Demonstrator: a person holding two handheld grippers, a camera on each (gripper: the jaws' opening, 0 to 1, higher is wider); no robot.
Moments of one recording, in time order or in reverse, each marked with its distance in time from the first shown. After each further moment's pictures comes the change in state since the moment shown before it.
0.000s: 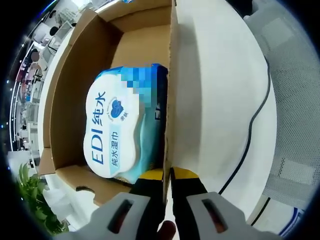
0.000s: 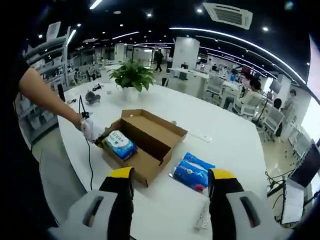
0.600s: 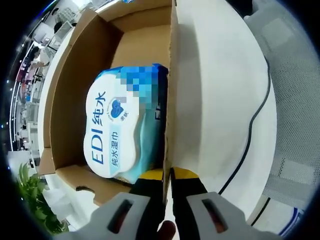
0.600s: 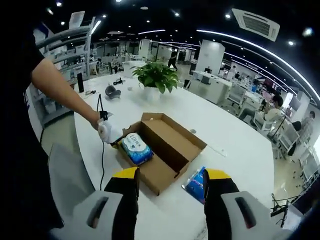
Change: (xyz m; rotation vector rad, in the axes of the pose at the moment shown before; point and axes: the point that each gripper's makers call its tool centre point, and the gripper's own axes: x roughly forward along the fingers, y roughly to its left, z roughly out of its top) left arm 0.000 0.000 0.000 0.000 -0.002 0.002; right arm 0.015 0.031 0.037 -0.039 -0.047 0.173
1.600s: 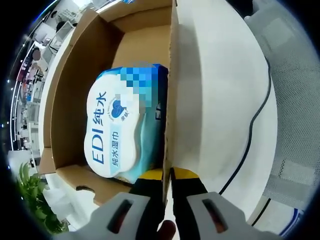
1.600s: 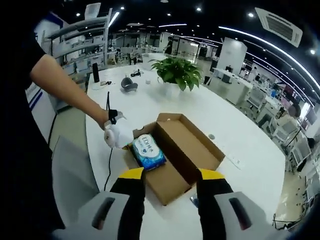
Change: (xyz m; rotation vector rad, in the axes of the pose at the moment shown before) left arm 0.000 -0.001 0.000 -0.002 -0.003 0.006; right arm 0.063 0.016 0.018 -0.136 0.120 0.128
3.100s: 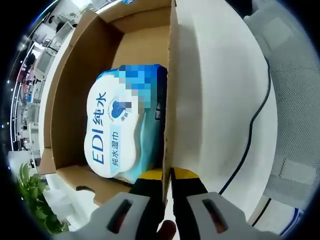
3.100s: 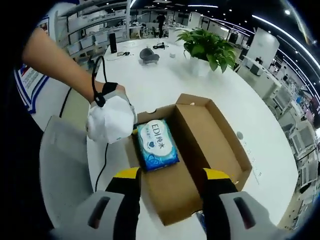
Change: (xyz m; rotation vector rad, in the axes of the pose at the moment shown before) left arm 0.000 0.001 0.001 0.002 -0.004 0.001; right arm 0.108 0.028 -0.002 -0.163 0.172 0.189
